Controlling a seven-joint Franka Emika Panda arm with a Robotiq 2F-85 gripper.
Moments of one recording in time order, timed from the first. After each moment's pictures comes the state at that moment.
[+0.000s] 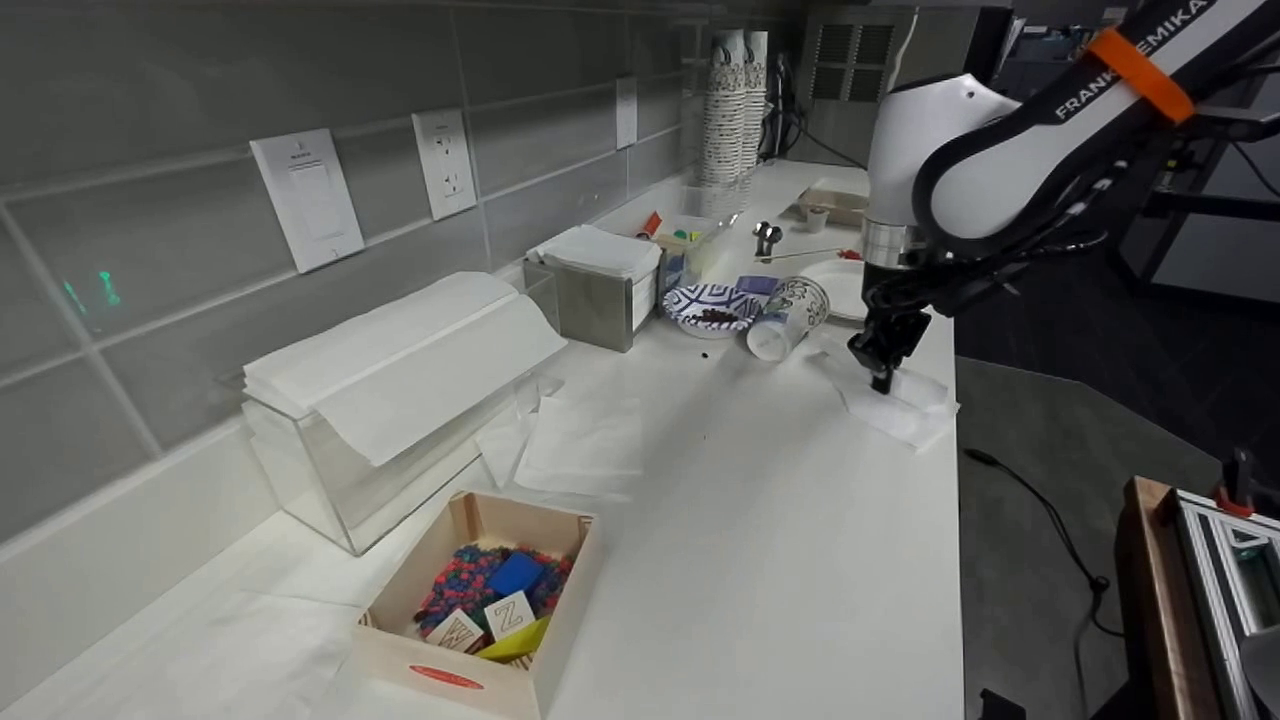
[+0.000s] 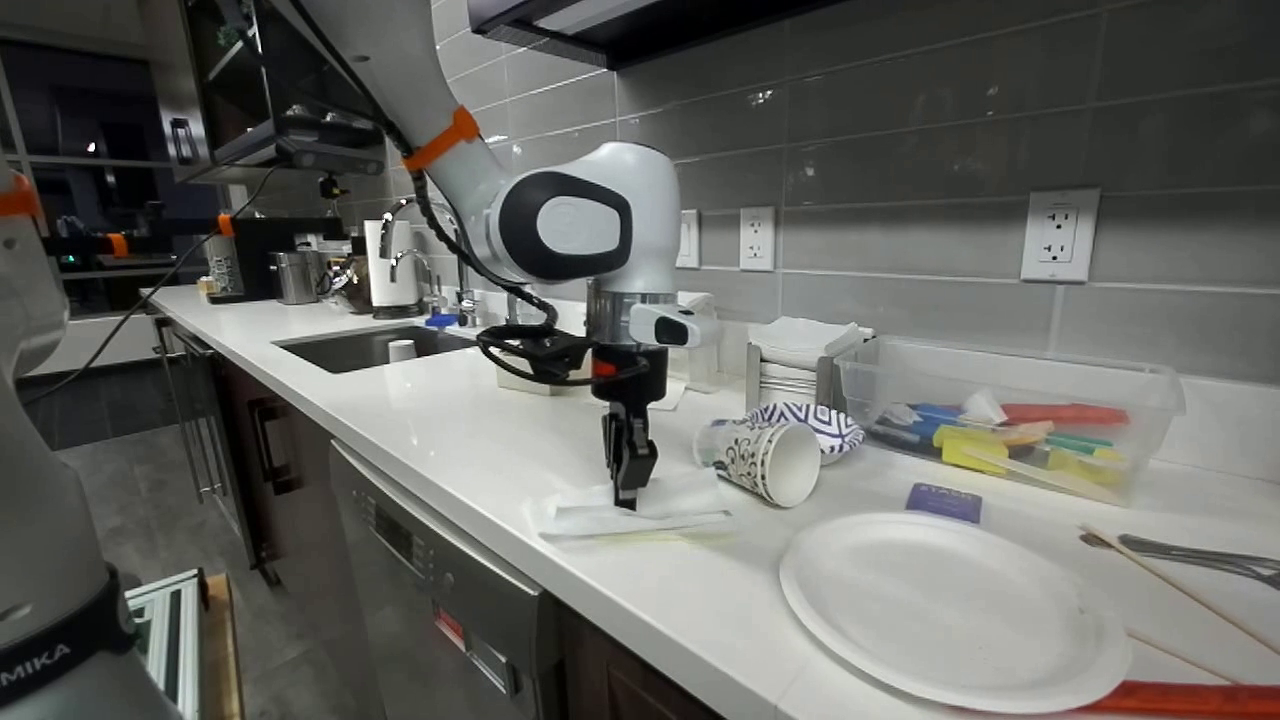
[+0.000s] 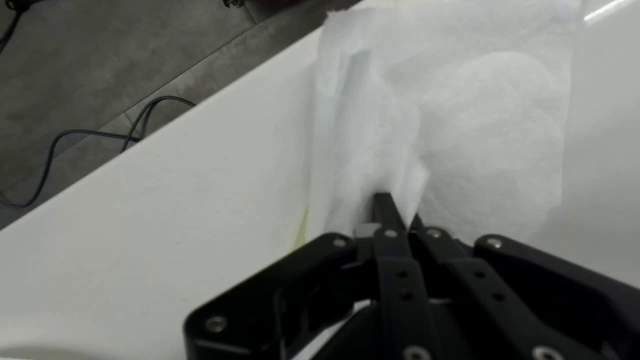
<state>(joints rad) -0.12 0.04 -0.14 -2.47 -0.10 2.42 0.22</state>
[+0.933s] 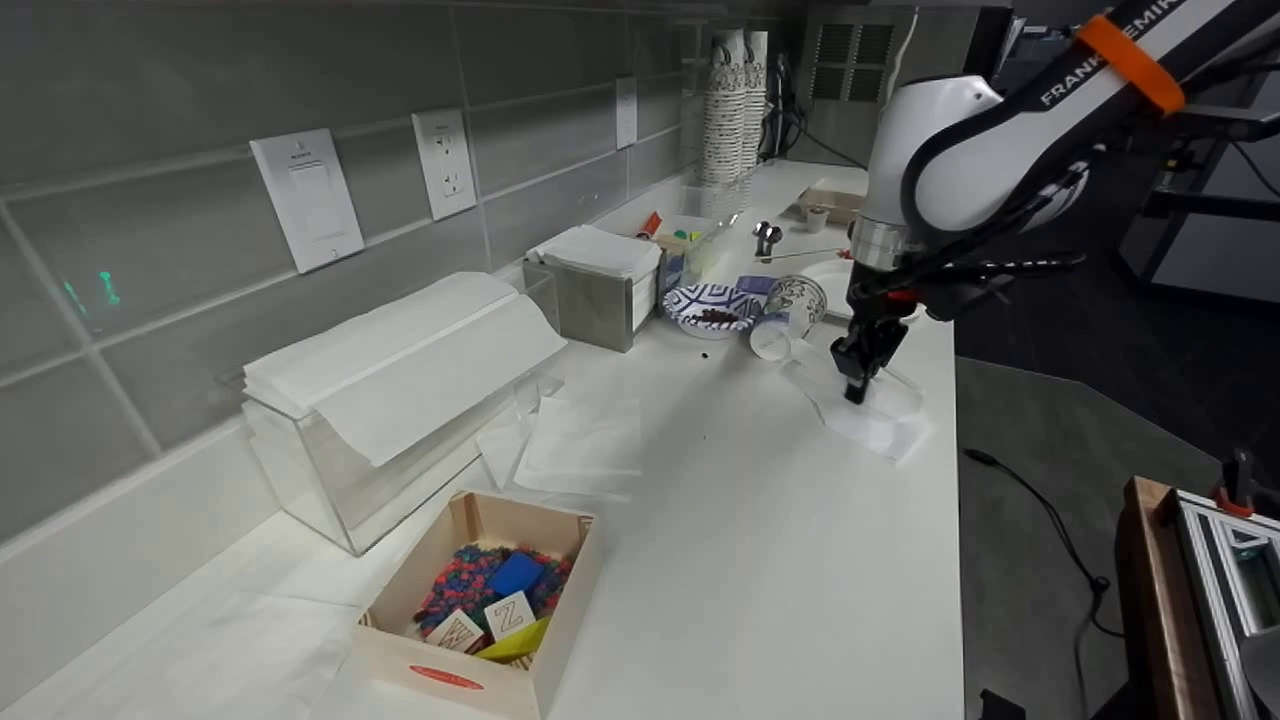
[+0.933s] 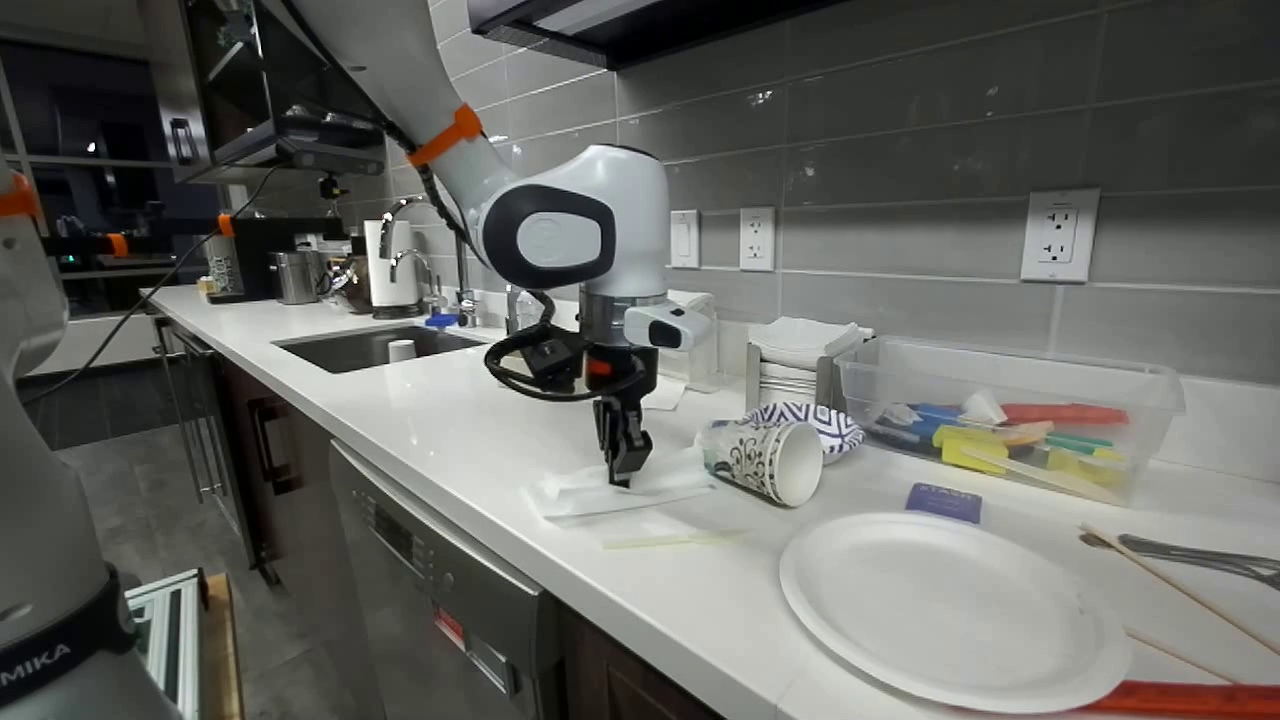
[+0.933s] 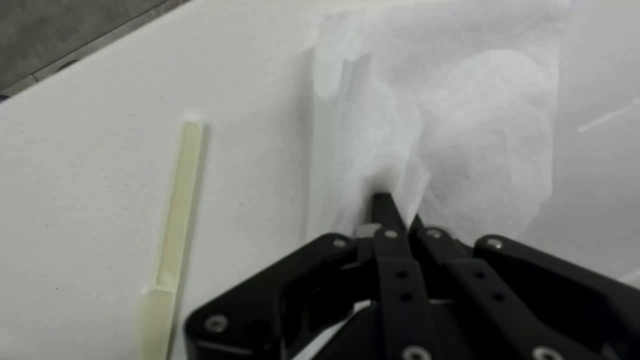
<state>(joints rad) -0.12 0.04 -0.08 -2.49 0.10 2.50 0.03</state>
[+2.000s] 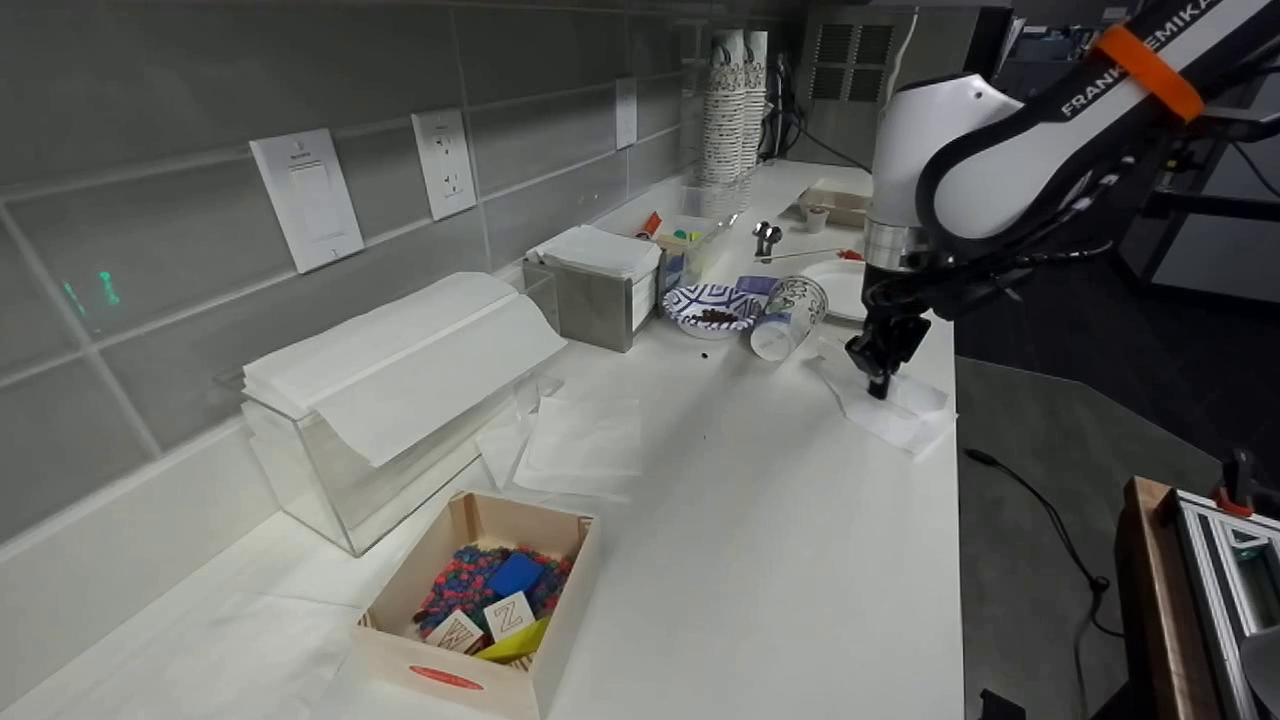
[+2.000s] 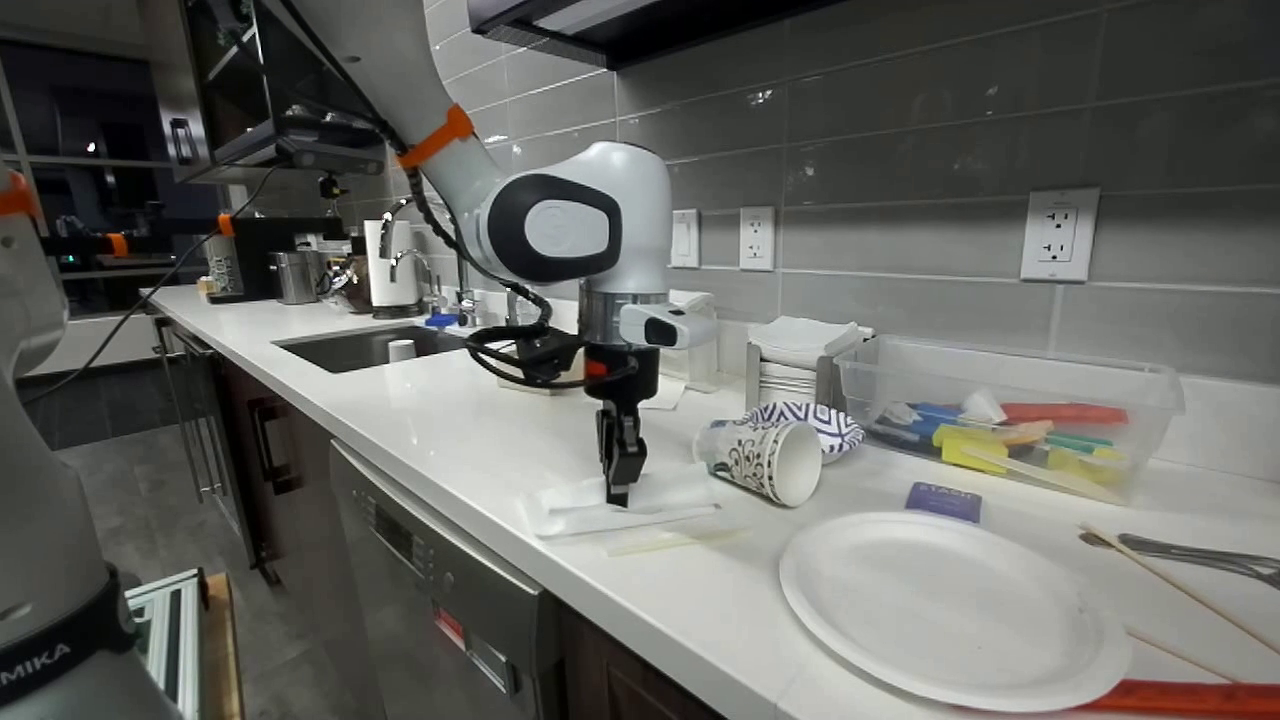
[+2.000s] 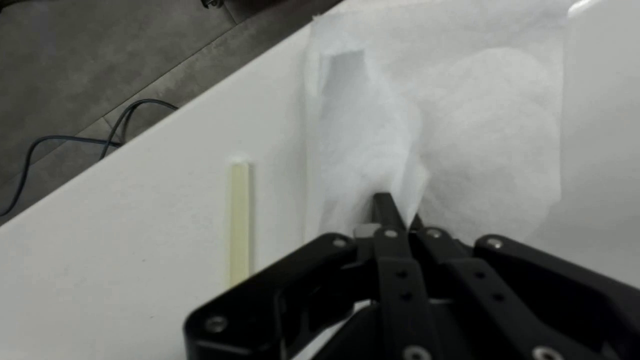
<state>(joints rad) -0.11 0.03 -0.12 -2.49 -0.04 2.44 0.21</state>
